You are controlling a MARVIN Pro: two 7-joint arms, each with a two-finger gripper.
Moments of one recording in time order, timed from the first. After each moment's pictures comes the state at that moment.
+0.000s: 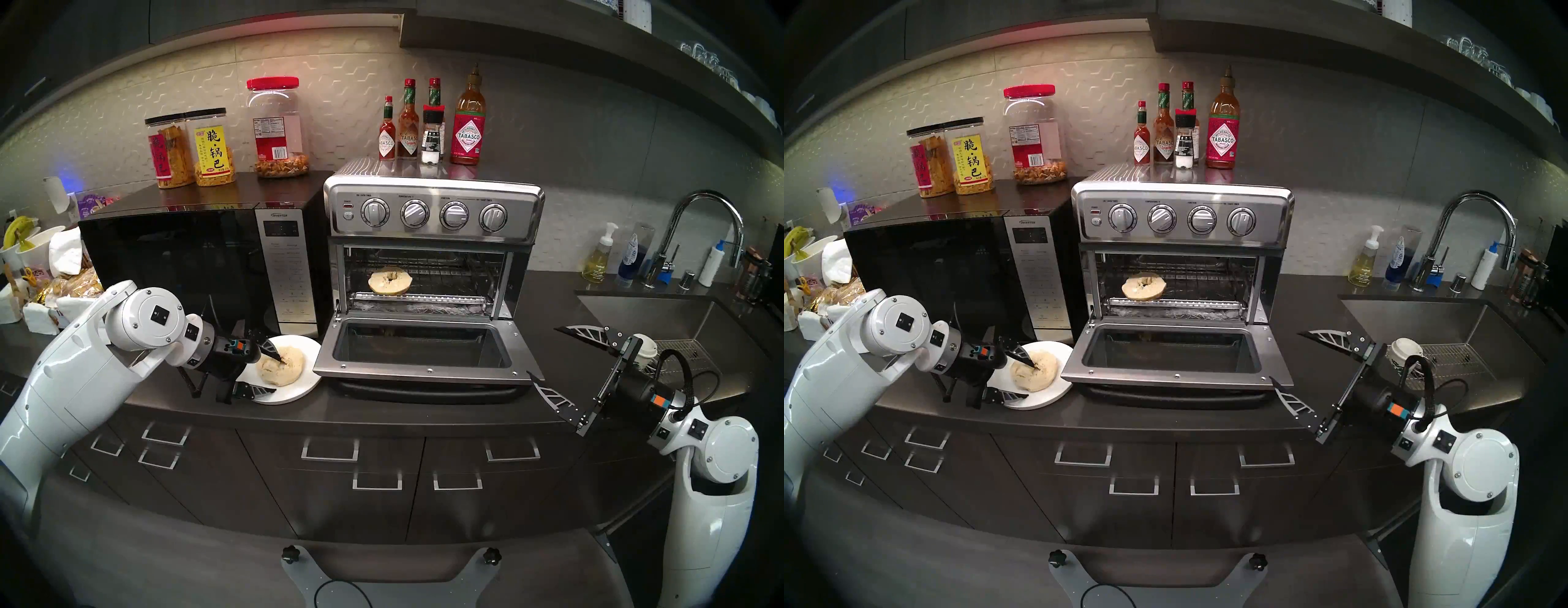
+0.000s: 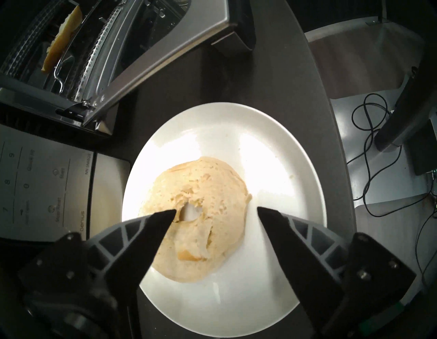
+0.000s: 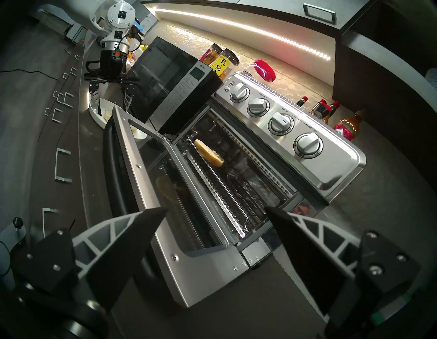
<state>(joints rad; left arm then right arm) 1.25 -0.54 -1.23 -1.74 0.14 0.11 -1.12 -1.88 -1.39 2.15 -2.21 -0.05 -0.26 1.13</state>
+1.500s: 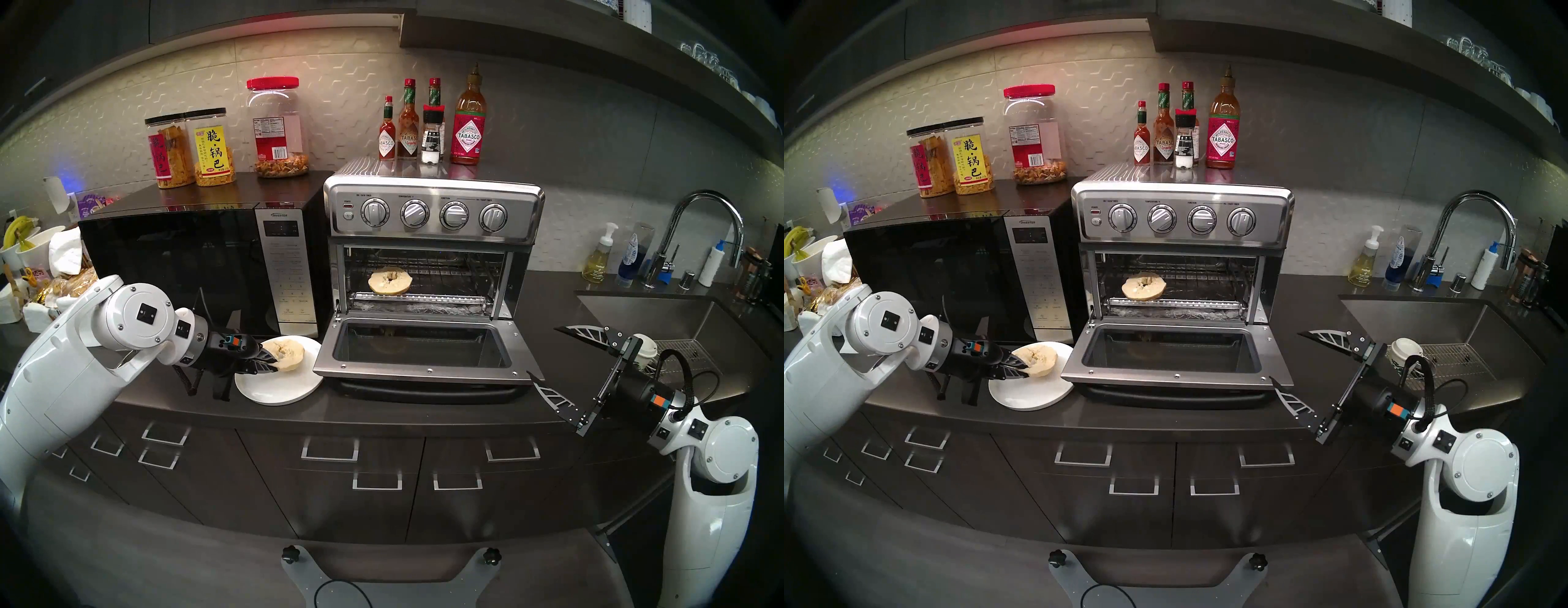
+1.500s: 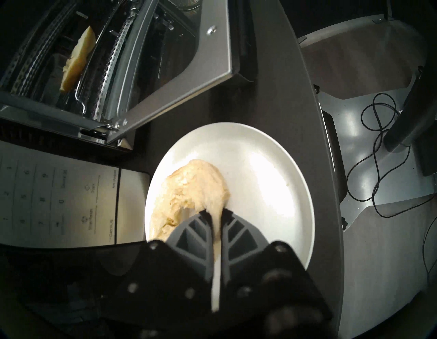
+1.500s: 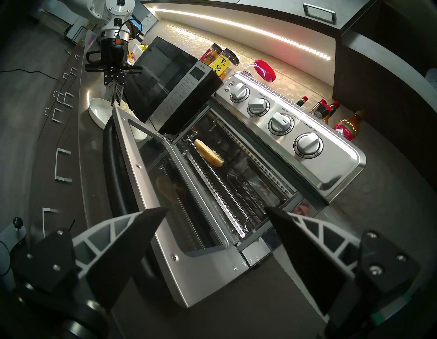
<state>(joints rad) 1.37 -0.46 -1.37 -1.91 0.10 0.17 -1.04 -1.88 -1.39 2.15 -2.21 -0.05 -0.26 1.13</state>
